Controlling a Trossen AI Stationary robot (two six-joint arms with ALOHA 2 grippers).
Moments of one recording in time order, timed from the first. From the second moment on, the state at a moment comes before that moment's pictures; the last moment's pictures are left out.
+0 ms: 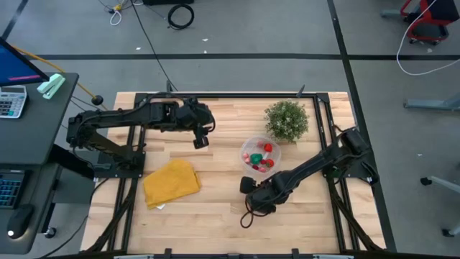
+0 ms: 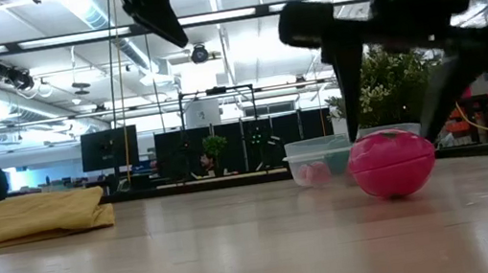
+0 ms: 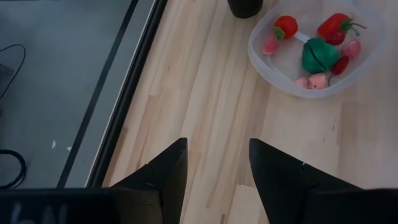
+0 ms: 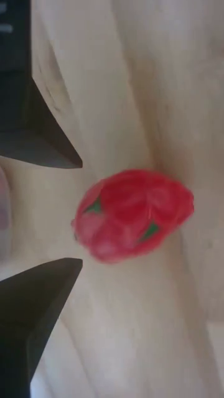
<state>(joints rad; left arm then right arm) 0.12 1.41 1.36 -0.80 -0.34 0.06 0.43 1.87 1.25 -0.73 0.26 -0.92</state>
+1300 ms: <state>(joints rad) 0.10 1.41 1.36 -0.80 -0.34 0.06 0.47 1.90 1.25 -0.59 0.15 -1.01</state>
